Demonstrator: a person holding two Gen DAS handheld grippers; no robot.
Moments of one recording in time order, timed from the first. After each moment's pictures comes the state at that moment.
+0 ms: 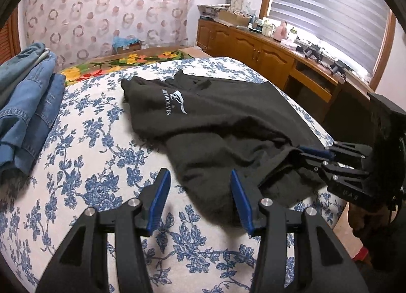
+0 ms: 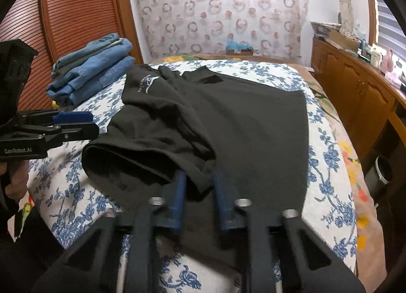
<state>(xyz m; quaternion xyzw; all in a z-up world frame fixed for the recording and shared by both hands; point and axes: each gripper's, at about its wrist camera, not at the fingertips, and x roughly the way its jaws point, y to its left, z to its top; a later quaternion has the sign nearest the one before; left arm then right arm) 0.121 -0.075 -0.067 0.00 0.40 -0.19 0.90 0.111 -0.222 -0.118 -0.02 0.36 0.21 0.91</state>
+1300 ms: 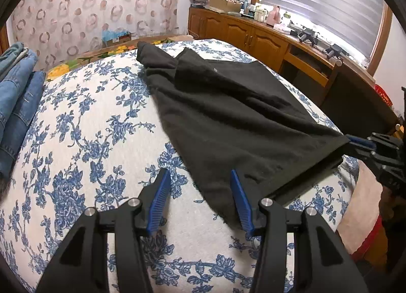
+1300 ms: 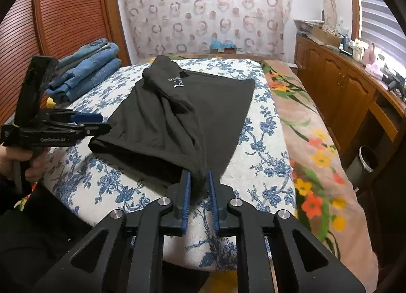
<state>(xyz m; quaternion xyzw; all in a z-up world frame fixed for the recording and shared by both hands) 0.131 -0.111 -0.092 0.03 0.42 -0.20 0.88 0.055 -0.291 -0.102 -0.02 0.36 0.17 0.92</state>
